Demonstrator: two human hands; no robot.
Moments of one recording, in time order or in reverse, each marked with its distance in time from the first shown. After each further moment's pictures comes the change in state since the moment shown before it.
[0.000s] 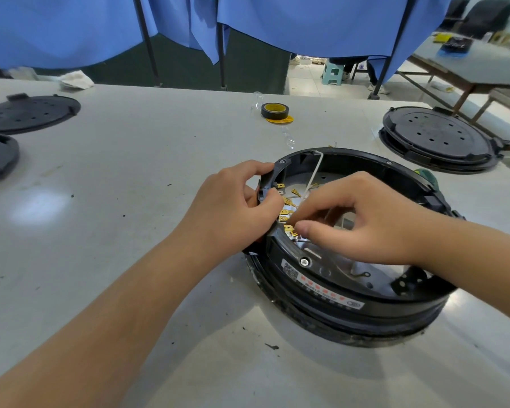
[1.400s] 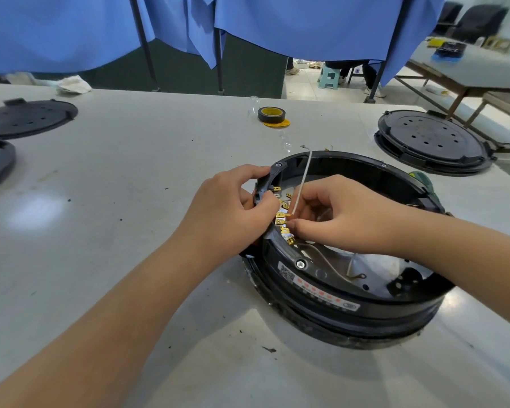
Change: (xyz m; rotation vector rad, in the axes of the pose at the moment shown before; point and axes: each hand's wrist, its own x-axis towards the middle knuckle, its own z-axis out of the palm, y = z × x) left_hand 0.000 -0.003 0.002 -0.033 0.027 -0.001; right_hand 0.016 0.004 0.008 0.139 -0.026 0.231
